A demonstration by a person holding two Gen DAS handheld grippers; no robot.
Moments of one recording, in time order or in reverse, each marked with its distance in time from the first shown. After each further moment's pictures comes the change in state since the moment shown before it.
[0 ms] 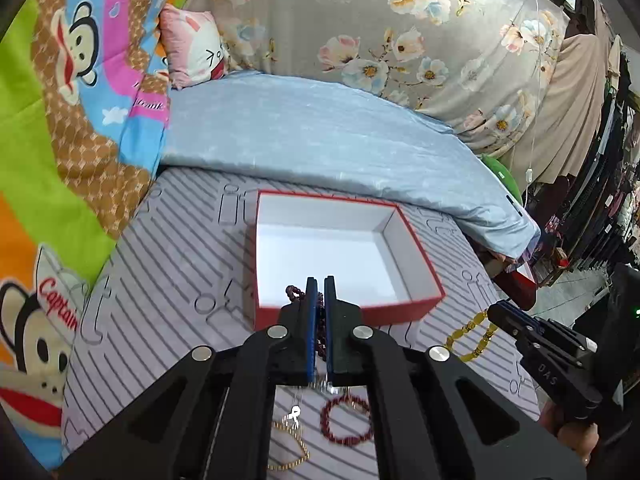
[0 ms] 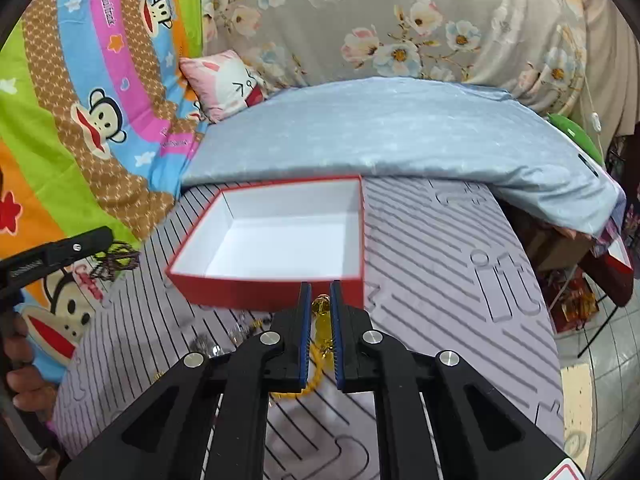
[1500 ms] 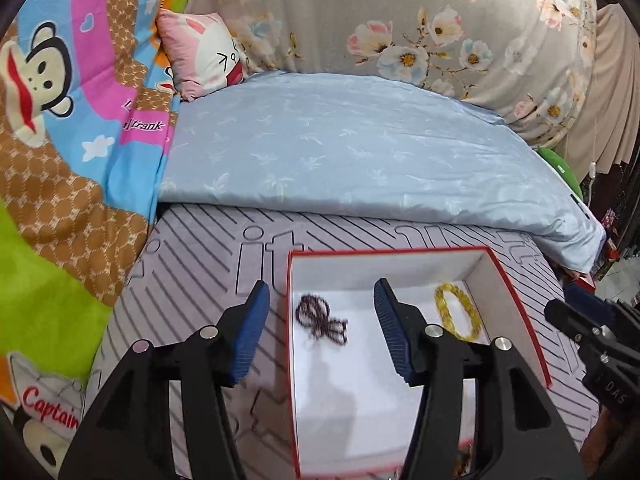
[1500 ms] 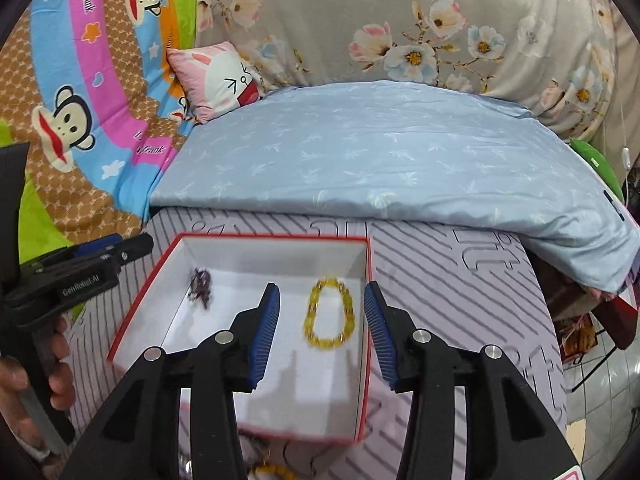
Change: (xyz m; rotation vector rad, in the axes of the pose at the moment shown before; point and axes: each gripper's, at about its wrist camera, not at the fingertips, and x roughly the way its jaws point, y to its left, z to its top) left arm 0.113 0.021 0.052 0.057 0.011 0.162; right arm 0.094 -0.001 0.065 -0.058 0.014 -0.036
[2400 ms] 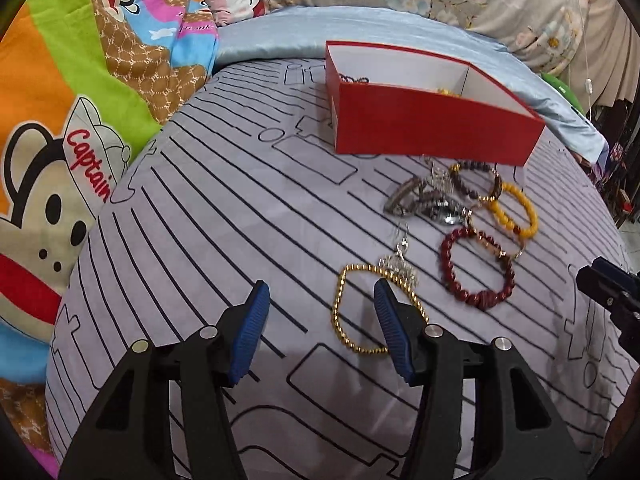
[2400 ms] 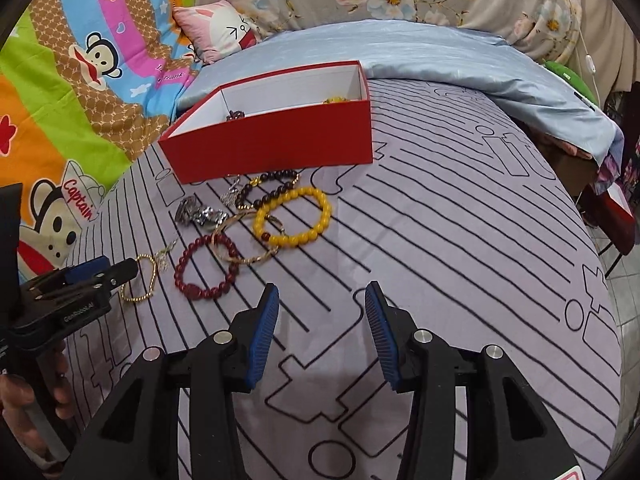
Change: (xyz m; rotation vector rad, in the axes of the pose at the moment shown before) left arm -0.078 0.014 -0.208 0.040 0.184 0.099; right arm -0.081 0.018 -0.192 0.073 0.155 0.008
